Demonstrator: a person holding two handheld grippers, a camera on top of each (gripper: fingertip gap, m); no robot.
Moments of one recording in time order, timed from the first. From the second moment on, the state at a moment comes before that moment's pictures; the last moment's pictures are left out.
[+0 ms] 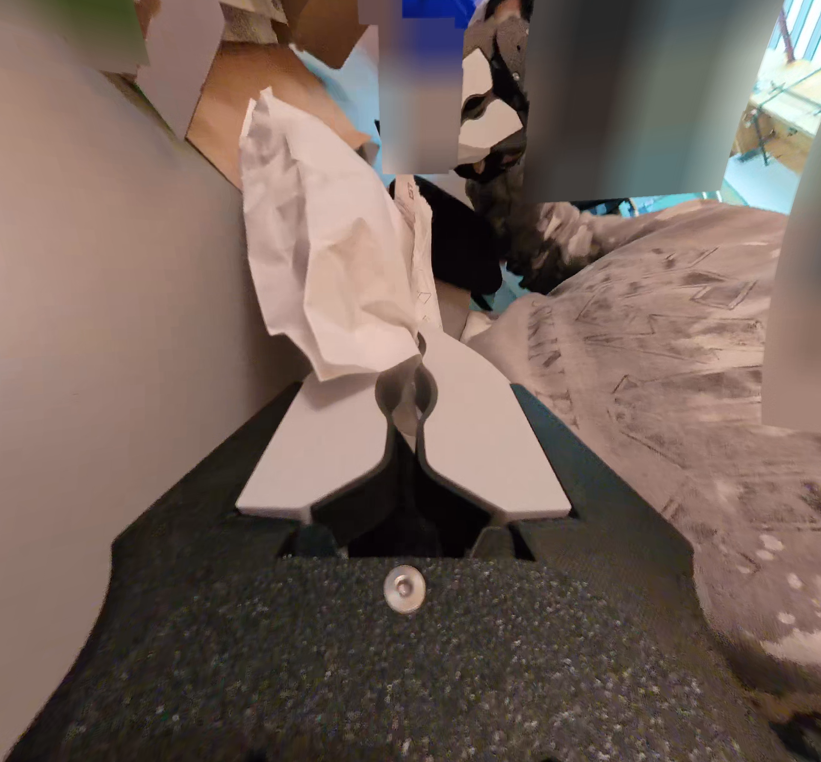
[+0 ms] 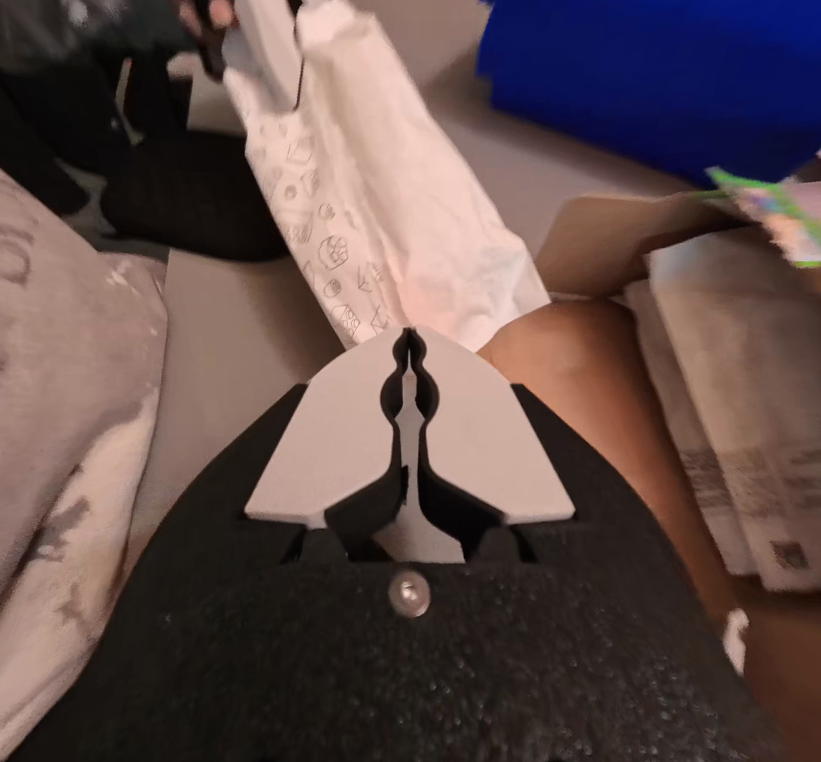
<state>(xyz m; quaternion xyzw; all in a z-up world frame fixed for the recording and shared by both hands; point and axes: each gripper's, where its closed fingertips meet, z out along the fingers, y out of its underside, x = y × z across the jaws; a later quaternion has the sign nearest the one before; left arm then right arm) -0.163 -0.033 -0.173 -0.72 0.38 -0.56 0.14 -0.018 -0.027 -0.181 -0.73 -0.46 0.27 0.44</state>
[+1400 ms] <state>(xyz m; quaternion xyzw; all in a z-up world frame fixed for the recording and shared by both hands) 0.035 0.043 -0.187 -0.75 0.17 -0.46 0.45 0.180 0.054 -0.180 -0.83 -0.26 0.02 0.50</state>
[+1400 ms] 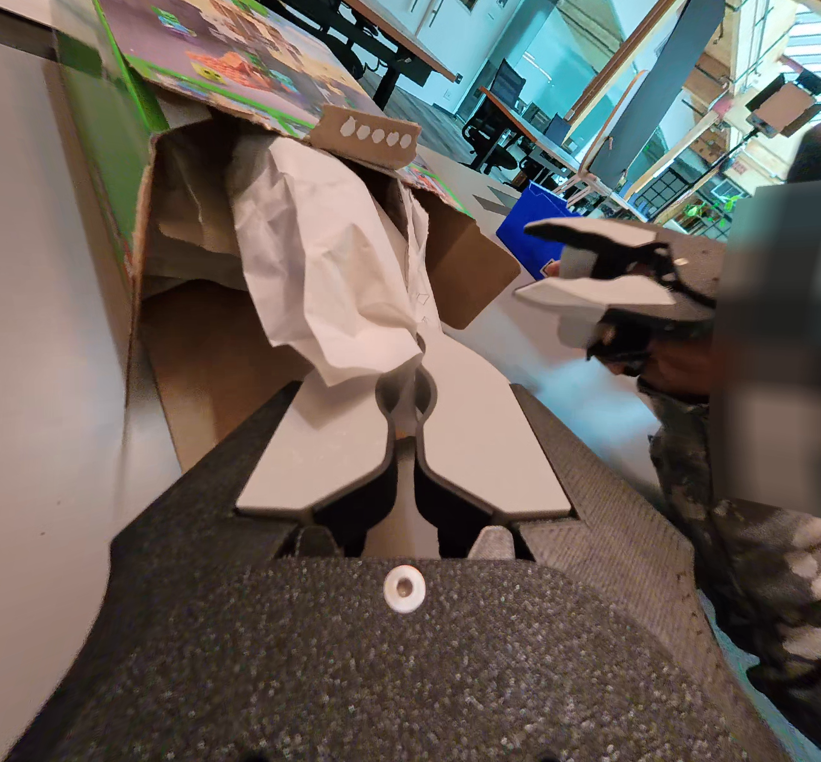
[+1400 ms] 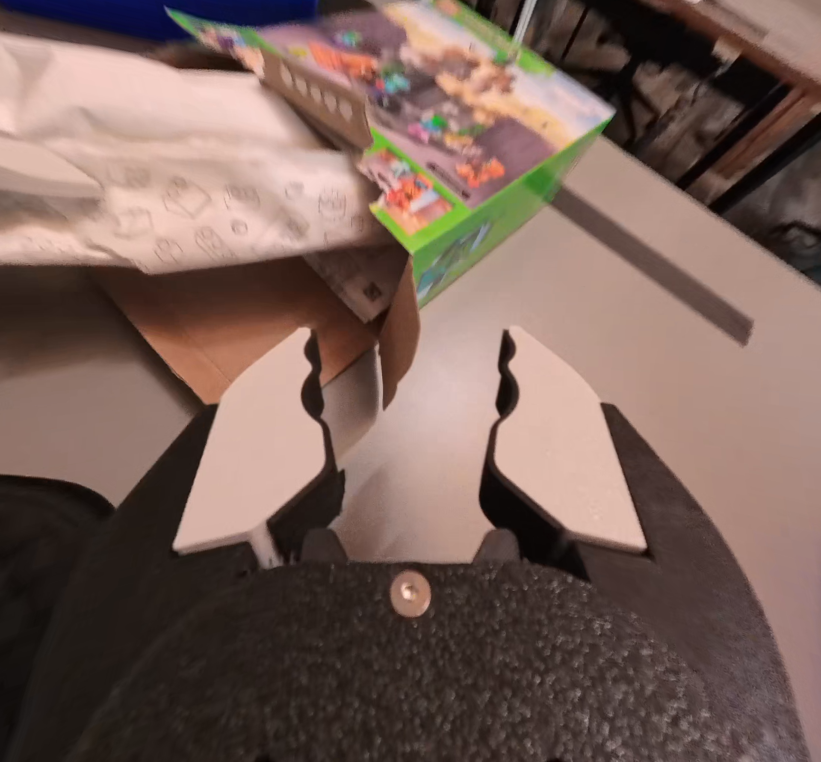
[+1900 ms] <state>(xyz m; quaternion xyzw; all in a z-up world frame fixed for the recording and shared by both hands) 0.072 0.092 -0.198 -0.78 0.14 -0.47 0.38 0.084 0.049 -0.220 -0.77 -0.41 0.19 0.45</state>
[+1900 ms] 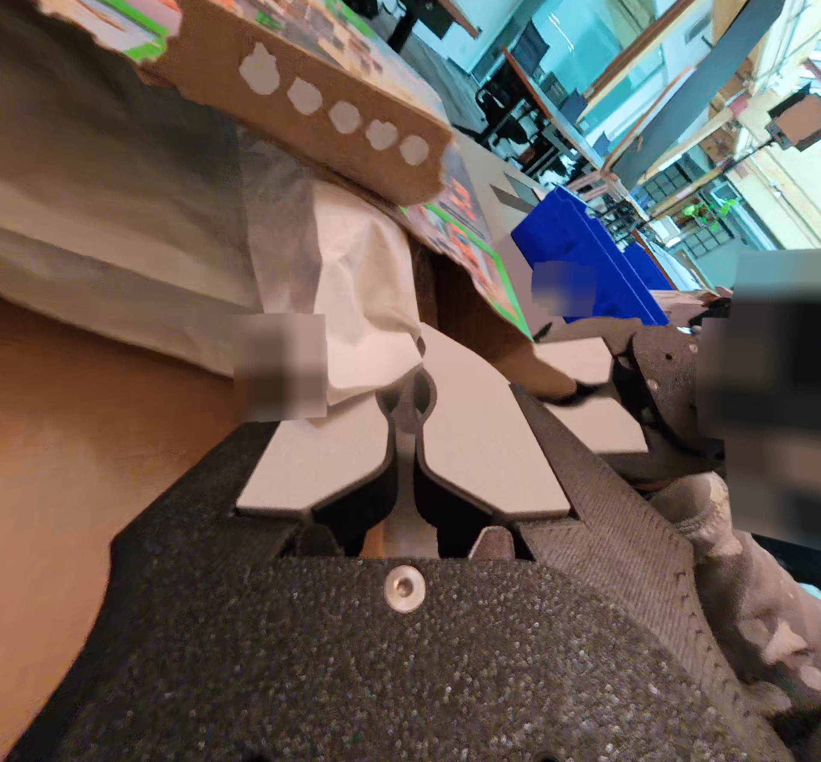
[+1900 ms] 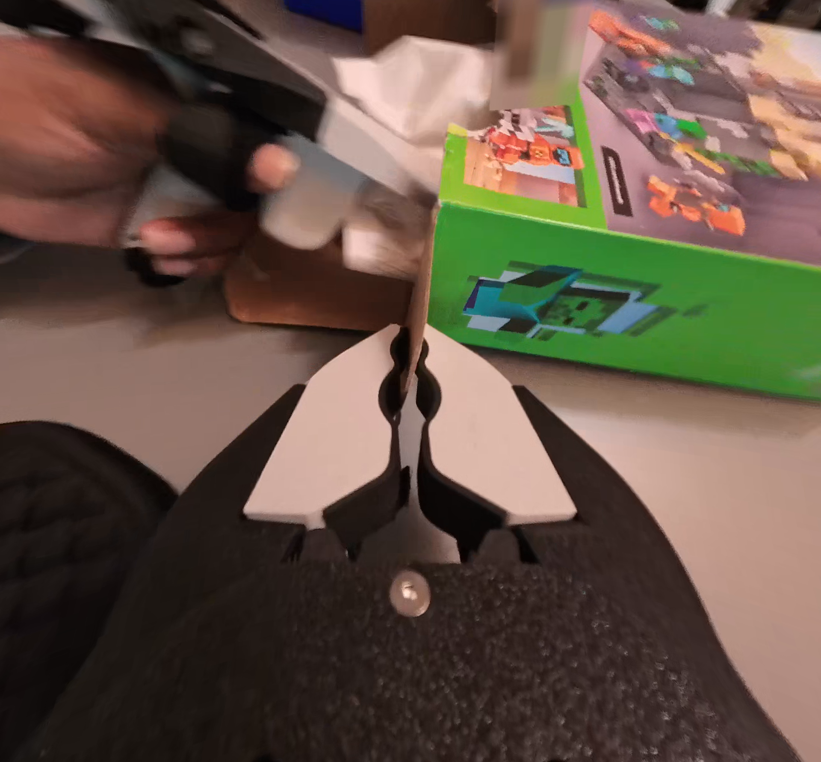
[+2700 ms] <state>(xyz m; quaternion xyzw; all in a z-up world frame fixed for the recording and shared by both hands) 0.091 0.058 -0.203 -0.77 0.25 -0.57 0.14 0.094 0.019 -0.225 -0.72 -0.47 0.24 0.46</state>
